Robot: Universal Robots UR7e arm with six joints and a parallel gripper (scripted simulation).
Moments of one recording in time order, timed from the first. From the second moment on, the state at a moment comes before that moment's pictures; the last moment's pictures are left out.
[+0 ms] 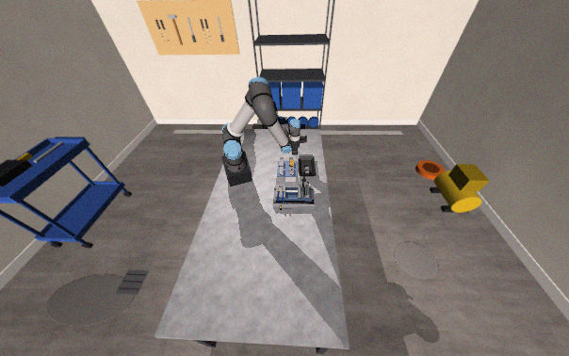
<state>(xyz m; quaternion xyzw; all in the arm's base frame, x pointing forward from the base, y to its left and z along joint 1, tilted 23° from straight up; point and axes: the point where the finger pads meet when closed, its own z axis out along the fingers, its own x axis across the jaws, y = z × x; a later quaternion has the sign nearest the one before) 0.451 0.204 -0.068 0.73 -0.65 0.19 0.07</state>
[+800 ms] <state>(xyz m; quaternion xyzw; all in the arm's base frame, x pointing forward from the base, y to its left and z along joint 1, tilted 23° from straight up) 0.451 0.205 -0.067 0.73 -0.65 0.19 0.07</state>
